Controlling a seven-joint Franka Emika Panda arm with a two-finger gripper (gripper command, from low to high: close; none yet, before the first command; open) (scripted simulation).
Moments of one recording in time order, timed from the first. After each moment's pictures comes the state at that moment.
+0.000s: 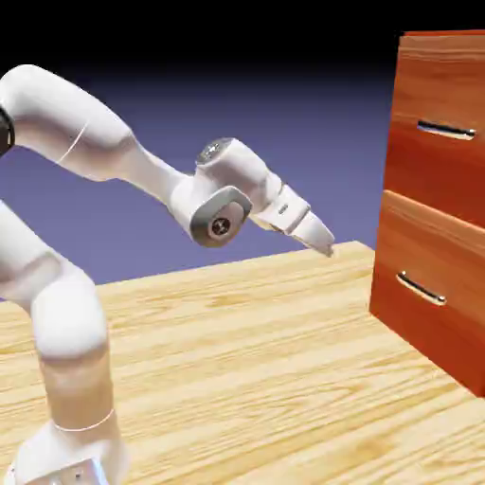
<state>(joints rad) 0.00 -0.55 0.01 -2.78 -0.05 3.04 0.76</state>
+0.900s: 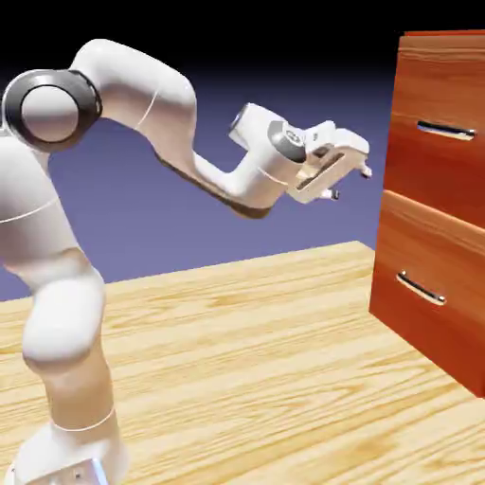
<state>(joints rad) -0.26 -0.18 0.32 -2.21 -1.23 2.99 1.18</state>
